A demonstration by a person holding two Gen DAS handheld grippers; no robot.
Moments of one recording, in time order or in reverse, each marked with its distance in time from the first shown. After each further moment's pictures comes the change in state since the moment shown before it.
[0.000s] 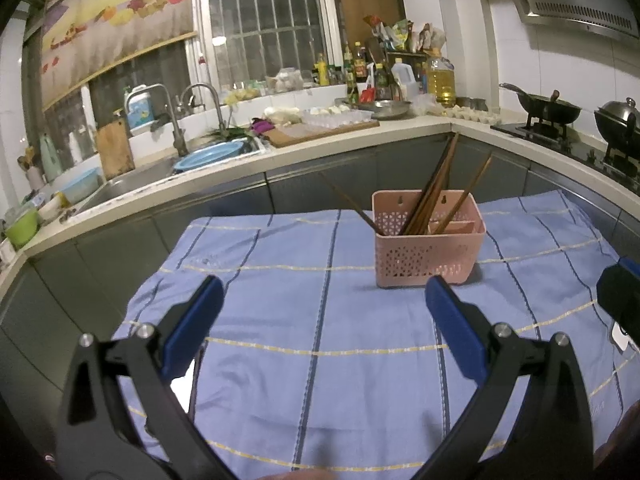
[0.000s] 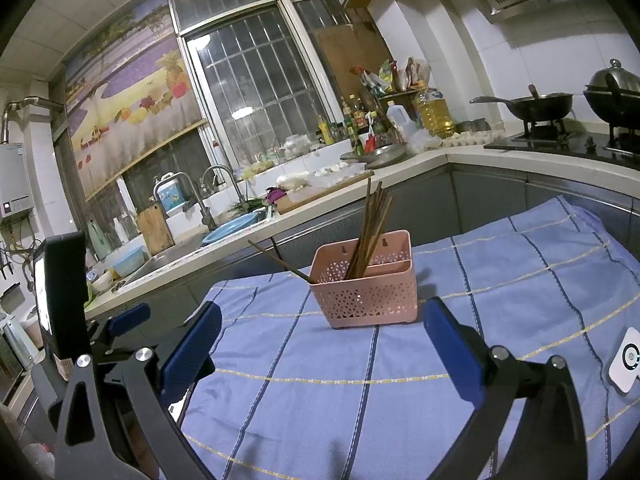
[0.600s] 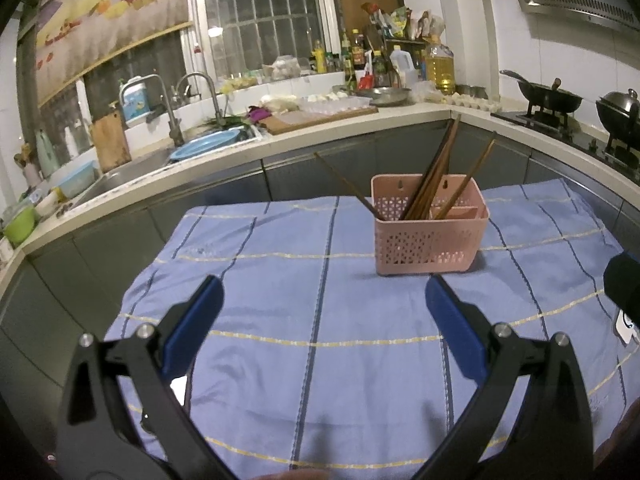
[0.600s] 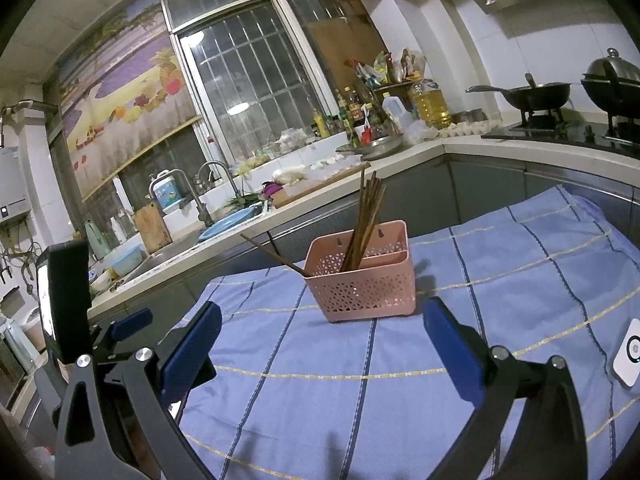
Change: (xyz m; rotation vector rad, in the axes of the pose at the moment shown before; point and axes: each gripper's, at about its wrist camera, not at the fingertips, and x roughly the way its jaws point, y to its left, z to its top) left arm 0.011 0.003 -0.005 0.012 0.047 -0.007; right arm 0.005 -0.006 -0.007 0.025 0.027 -0.007
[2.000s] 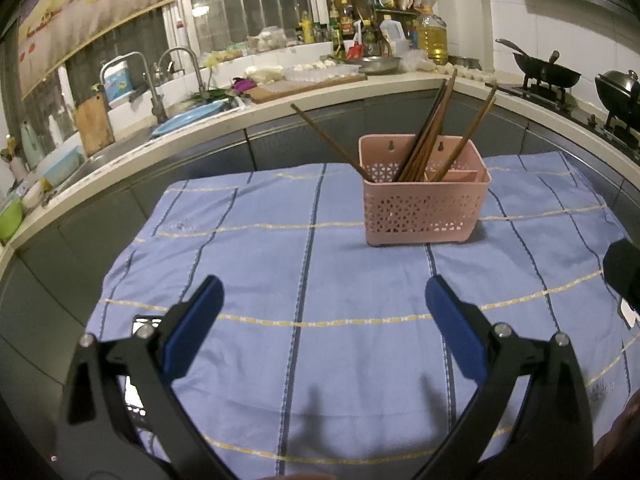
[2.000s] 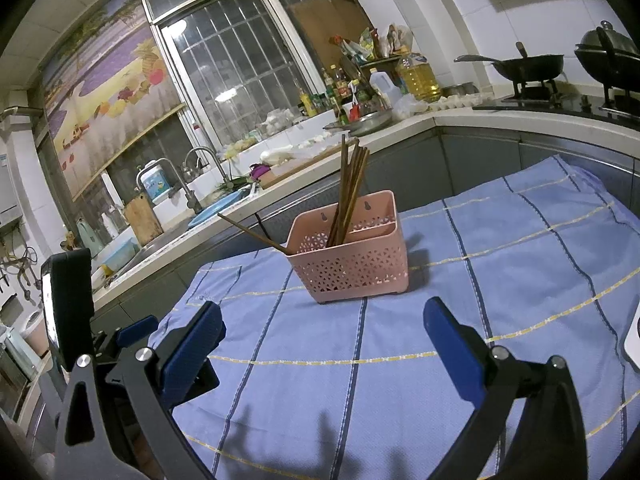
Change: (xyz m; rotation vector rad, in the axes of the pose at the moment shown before) left arm 0.034 -0.010 -0.010 0.024 0.100 -0.037; right arm 0.020 -0.017 0.003 0.055 0.079 -0.017
